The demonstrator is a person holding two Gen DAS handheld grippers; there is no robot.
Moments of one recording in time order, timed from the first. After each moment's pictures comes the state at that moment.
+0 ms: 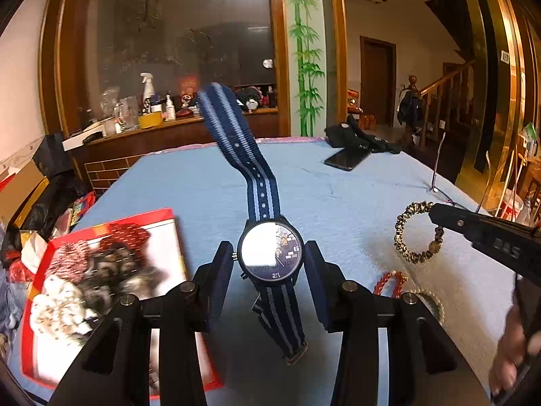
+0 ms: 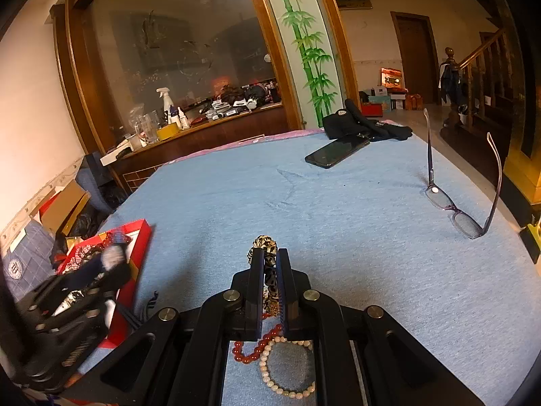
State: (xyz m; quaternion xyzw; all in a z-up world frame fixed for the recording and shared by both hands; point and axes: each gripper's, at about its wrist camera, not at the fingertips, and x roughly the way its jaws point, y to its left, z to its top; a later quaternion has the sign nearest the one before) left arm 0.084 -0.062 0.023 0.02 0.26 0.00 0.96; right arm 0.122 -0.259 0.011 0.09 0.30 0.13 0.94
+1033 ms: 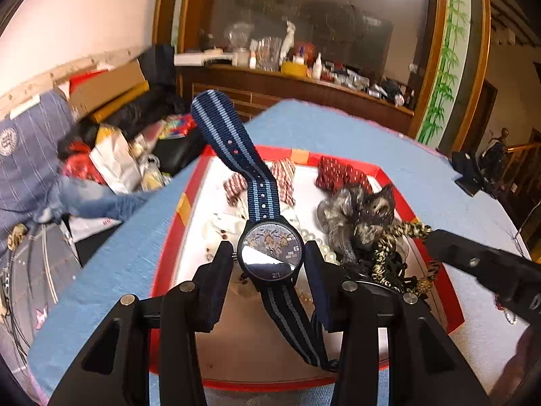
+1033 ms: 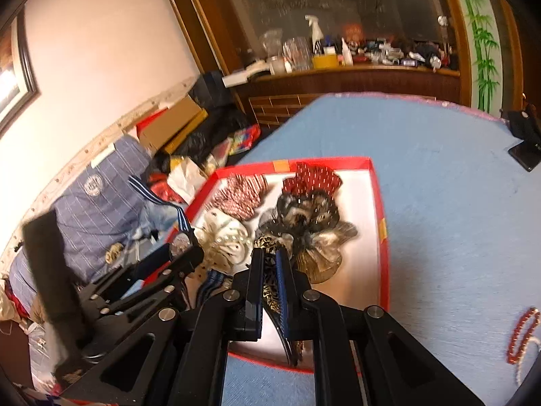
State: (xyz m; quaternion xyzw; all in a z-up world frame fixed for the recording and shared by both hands) left arm 0.024 0.165 -0.019 -0.13 0.32 0.16 0.92; right arm 0.100 0.007 0.002 0.02 0.38 0.38 0.85
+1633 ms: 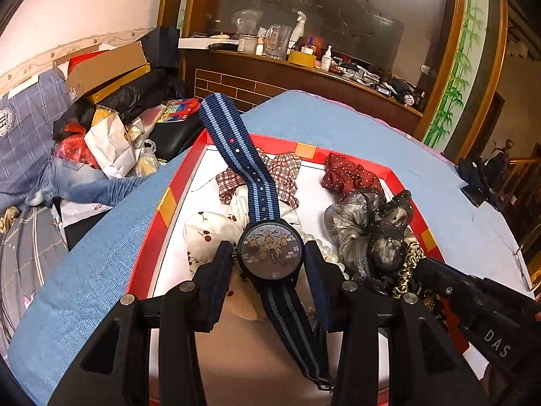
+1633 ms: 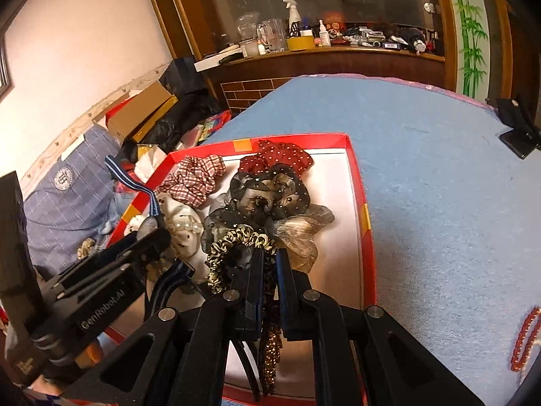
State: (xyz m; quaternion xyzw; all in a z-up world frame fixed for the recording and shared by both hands) left arm 0.046 0.176 -0.031 -0.16 0.33 0.17 0.91; right arm 0.127 0.015 -0.031 -0.01 0.39 0.32 0.86
